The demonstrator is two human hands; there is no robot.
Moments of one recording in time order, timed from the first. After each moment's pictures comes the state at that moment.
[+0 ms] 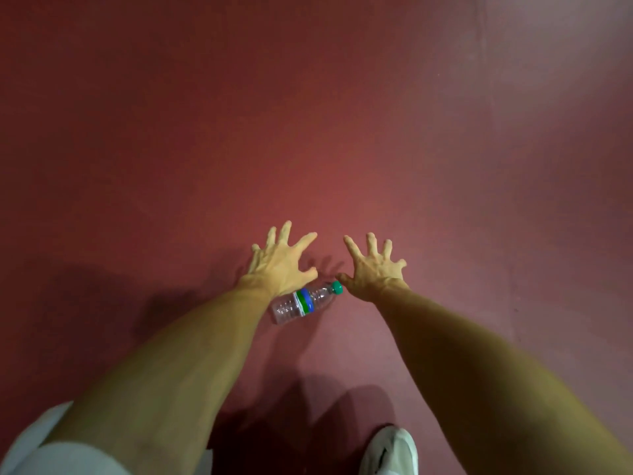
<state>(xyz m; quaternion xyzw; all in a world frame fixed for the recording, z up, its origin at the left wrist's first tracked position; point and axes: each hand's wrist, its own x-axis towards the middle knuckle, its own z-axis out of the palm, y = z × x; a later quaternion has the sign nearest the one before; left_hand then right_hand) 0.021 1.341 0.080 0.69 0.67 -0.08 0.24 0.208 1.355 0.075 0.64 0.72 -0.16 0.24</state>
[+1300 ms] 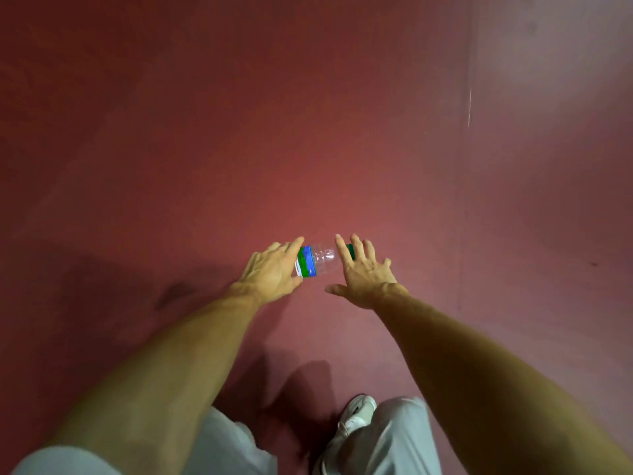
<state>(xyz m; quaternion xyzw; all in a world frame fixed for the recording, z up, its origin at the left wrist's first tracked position) -0.025 1.318 0.375 0.72 0.65 -0.05 0.23 0.173 1.343 0.385 0.54 0.79 -0.16 0.23</state>
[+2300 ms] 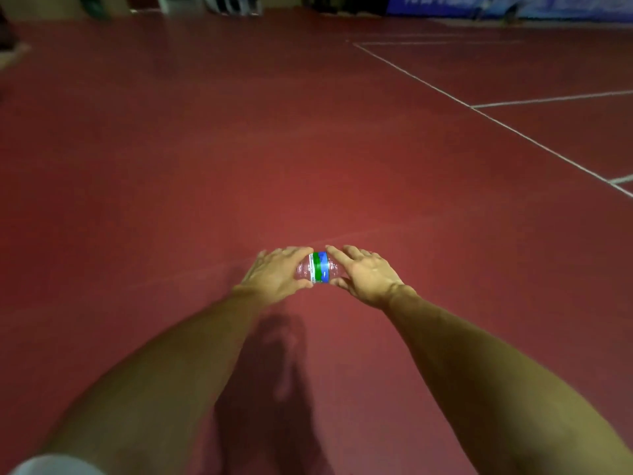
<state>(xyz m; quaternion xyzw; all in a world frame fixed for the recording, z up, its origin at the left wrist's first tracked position) -0.195 1.002 0.805 0.38 0.91 0.12 0.09 -0.100 1.188 0.817 0.01 1.00 -0.03 0.08</state>
